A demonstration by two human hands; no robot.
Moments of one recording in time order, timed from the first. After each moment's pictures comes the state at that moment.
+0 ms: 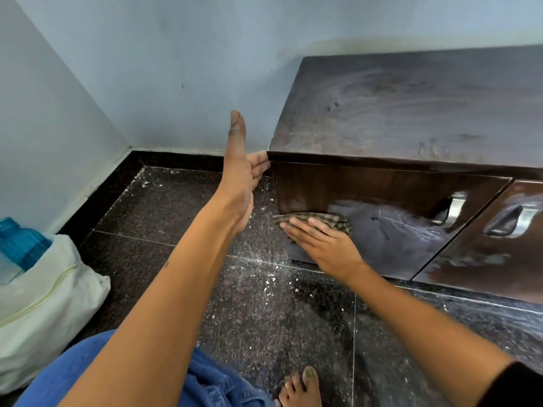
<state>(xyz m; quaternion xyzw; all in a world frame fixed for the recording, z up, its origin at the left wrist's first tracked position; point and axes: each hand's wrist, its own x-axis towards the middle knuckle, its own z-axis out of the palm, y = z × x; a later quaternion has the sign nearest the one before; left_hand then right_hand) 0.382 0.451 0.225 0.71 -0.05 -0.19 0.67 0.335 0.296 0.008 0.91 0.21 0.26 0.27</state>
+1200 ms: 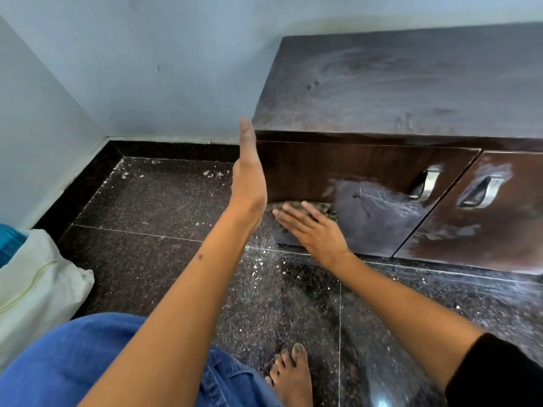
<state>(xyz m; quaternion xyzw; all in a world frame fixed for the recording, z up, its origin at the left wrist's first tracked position) 0.347 0.428 0.204 0.70 -0.06 -0.11 0.70 0.316 0.303 0.004 0.93 0.14 0.12 0.33</state>
